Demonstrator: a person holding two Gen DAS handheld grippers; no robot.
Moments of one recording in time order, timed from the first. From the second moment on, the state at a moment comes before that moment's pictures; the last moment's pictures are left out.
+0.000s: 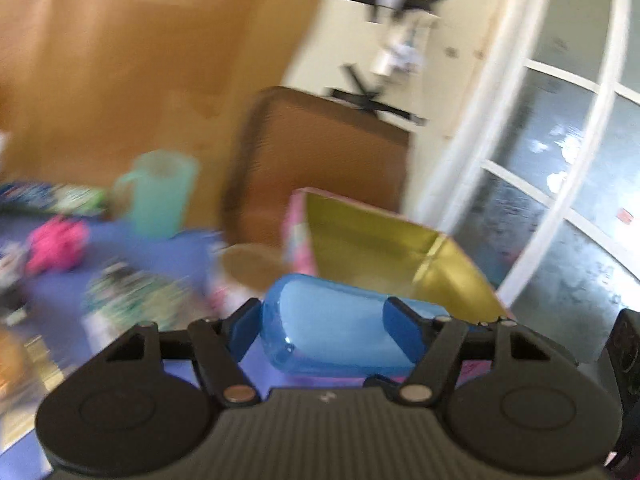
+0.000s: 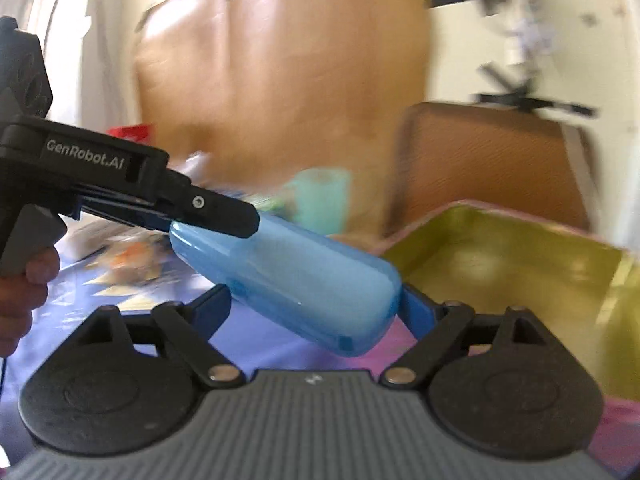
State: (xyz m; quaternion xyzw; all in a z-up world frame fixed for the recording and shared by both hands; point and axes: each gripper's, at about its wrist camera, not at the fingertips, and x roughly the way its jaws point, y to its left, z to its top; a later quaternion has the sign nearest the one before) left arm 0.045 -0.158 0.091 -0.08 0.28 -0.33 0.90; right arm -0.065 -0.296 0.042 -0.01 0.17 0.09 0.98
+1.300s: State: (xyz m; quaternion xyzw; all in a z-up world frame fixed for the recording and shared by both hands) left arm -0.014 0.005 0.032 -0.12 0.28 -0.16 0.94; right arm -0.030 -0.316 0.017 -0.18 0.10 -0.12 0.97
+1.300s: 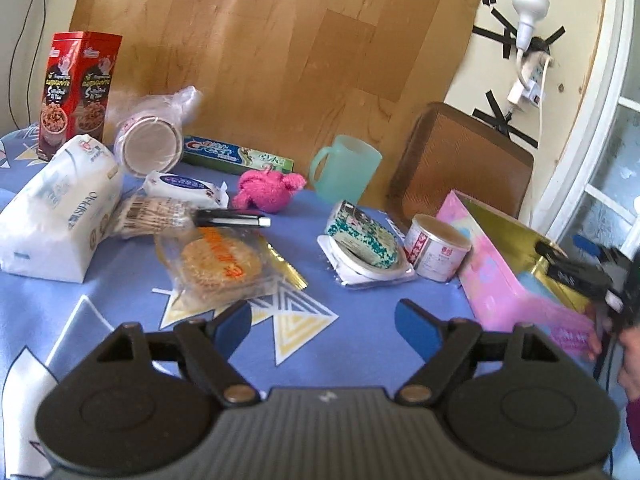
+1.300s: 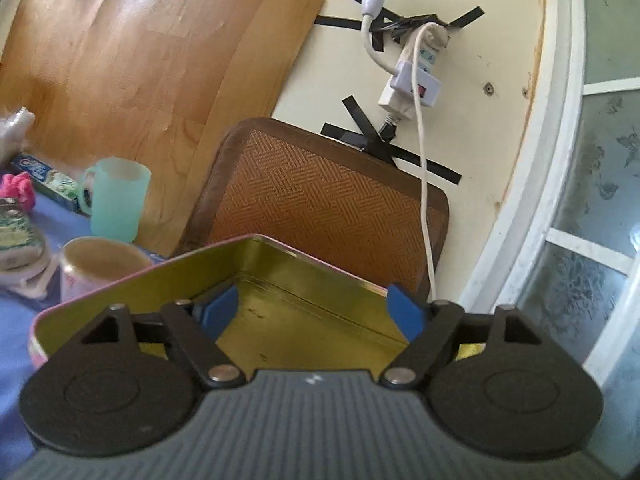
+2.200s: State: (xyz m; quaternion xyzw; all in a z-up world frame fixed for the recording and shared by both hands) left arm -0.017 0.045 0.001 -0.11 0.25 -0.13 0.95; right arm 0.094 -0.131 0.000 -0.04 0.28 0.13 0.95
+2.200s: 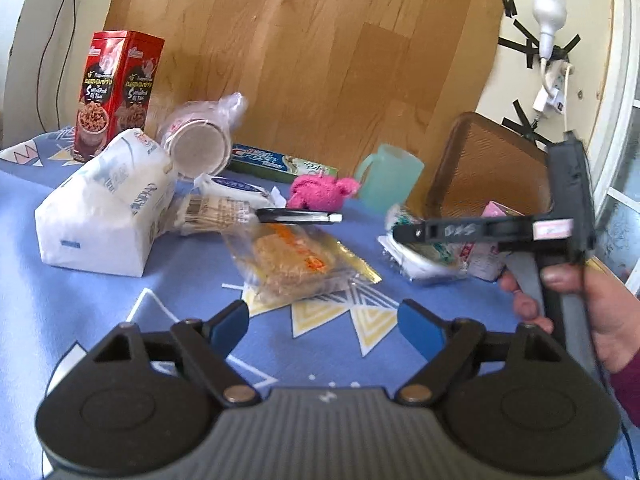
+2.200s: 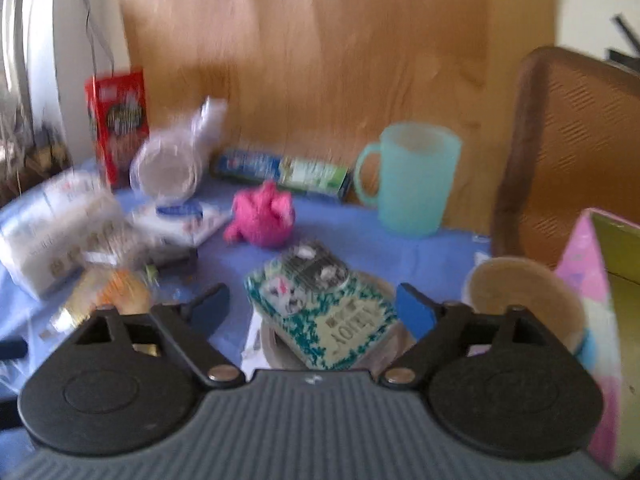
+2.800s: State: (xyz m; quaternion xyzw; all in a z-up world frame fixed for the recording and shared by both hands) left arm -0.012 0.053 0.004 -0.19 0.28 -0.19 0.92; right arm -0.074 -0.150 0.005 -0.08 0.25 0.23 0.94
